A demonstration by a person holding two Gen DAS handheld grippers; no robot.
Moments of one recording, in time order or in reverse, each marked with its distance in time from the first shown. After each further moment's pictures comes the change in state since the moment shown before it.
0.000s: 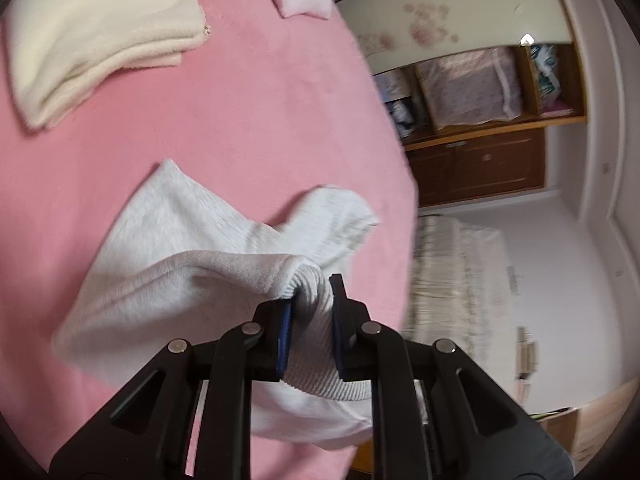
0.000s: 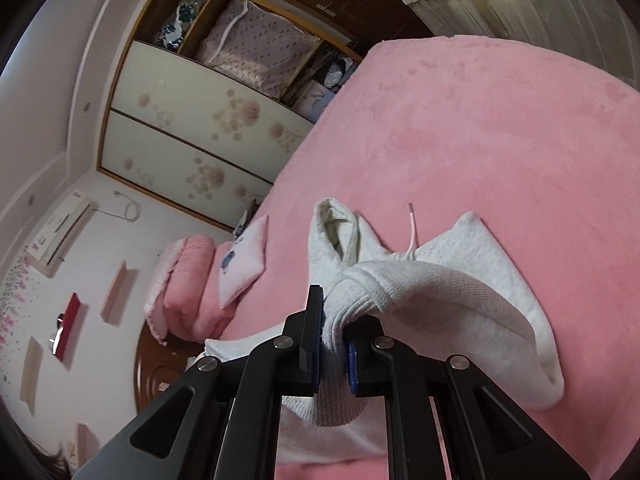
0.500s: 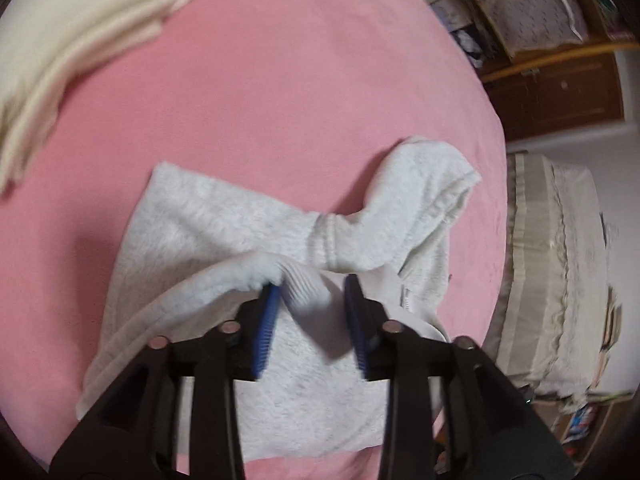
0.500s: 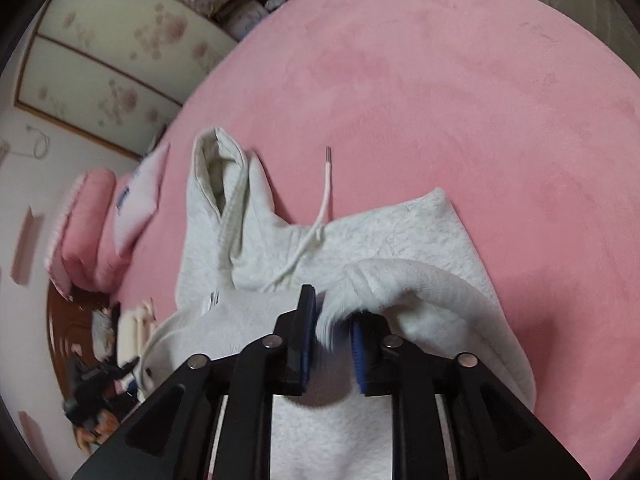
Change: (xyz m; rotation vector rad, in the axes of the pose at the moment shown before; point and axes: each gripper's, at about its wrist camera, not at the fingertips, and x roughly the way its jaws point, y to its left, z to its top) left arm 0.117 -0.004 0.015 0.172 0.186 0.315; right arm 0.172 -0.067 0.014 -0.165 0.279 -0.373
